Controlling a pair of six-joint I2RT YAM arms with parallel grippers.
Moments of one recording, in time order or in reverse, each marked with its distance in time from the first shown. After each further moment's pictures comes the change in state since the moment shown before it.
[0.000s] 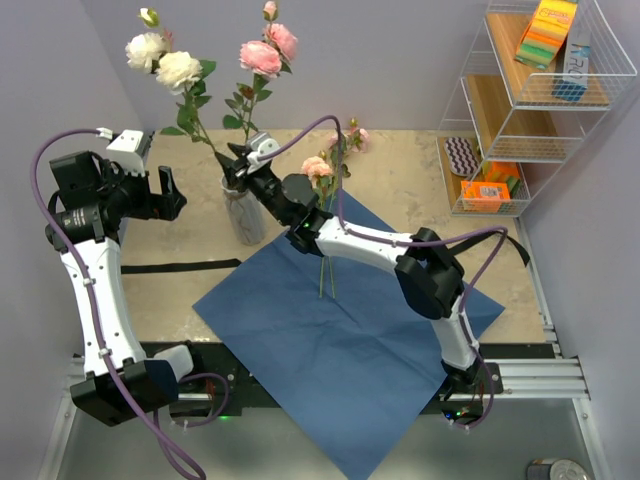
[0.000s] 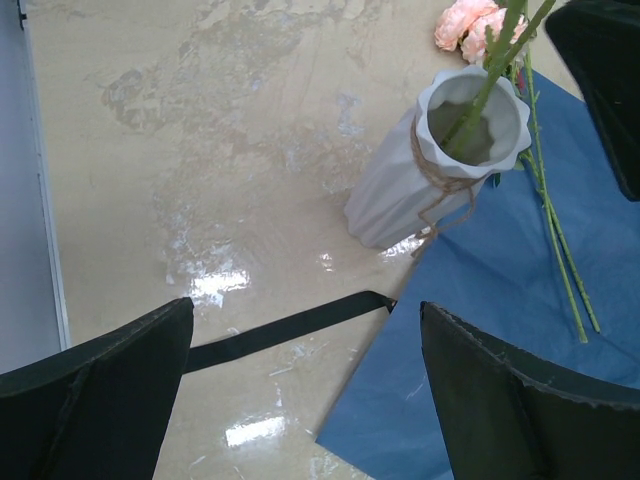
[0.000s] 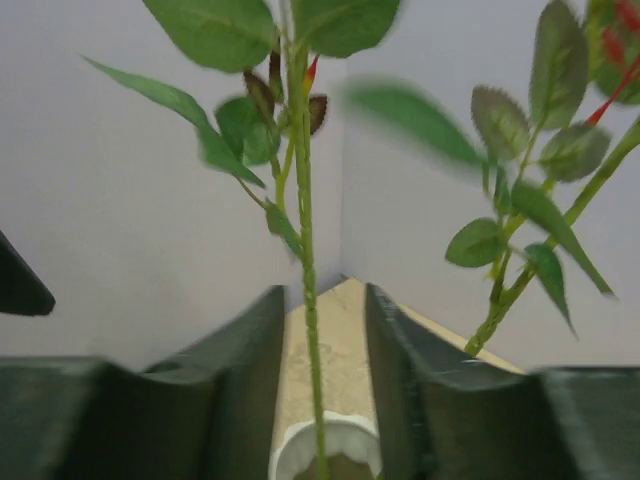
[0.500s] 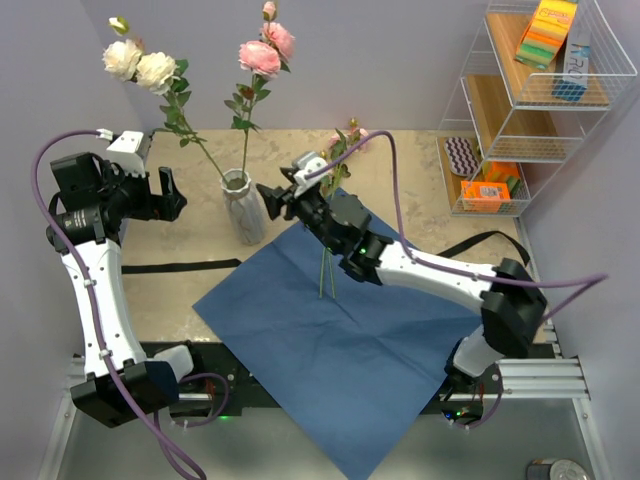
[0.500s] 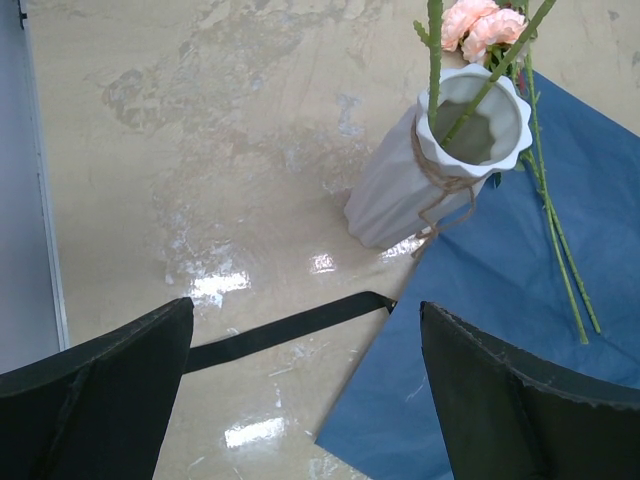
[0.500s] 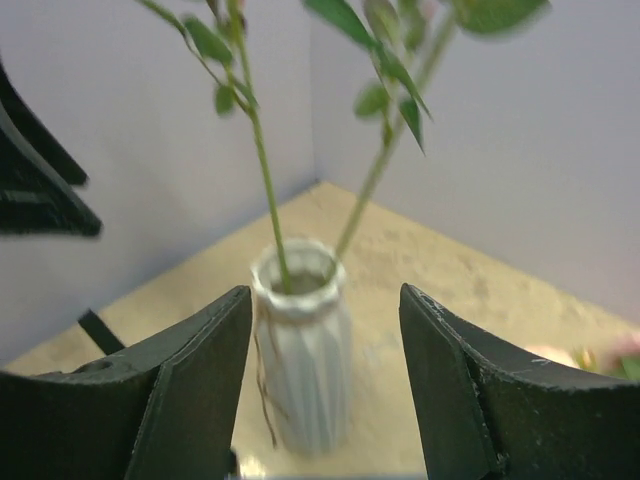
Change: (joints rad) left arm 0.000 -0.009 -0.014 0.011 -0.001 -0.005; right arm 0.021 -0.465 -0.435 -0.186 0.074 0.031
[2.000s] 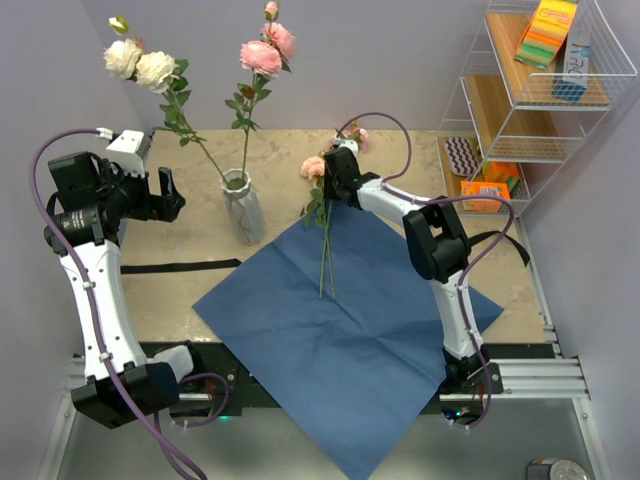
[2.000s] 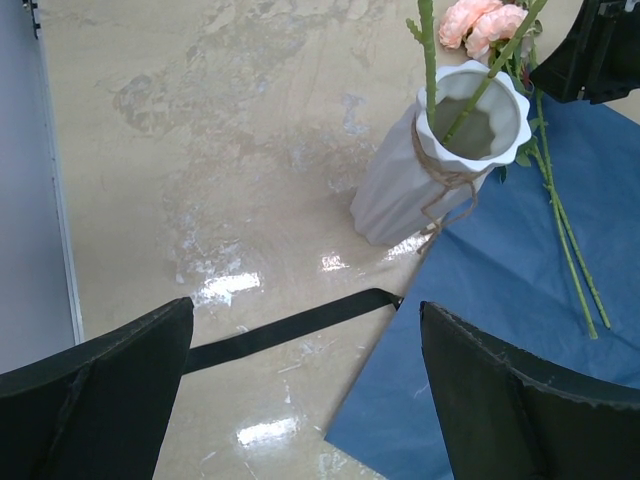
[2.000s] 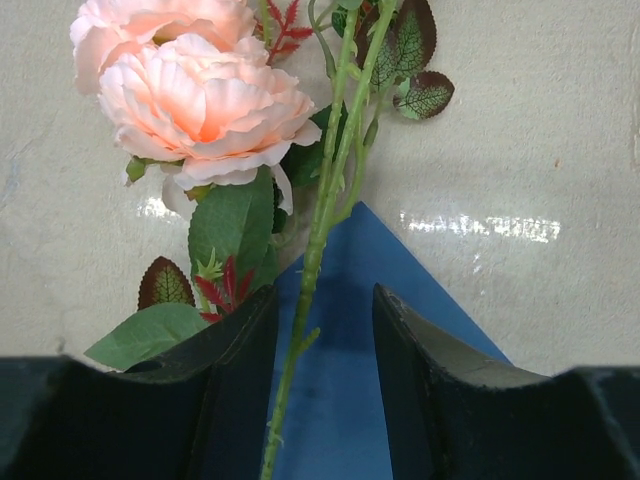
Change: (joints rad) left arm 0.000 -0.005 0.022 -0.023 -0.007 0.029; right arm -0.443 0.628 0.500 -0.871 0.079 0.451
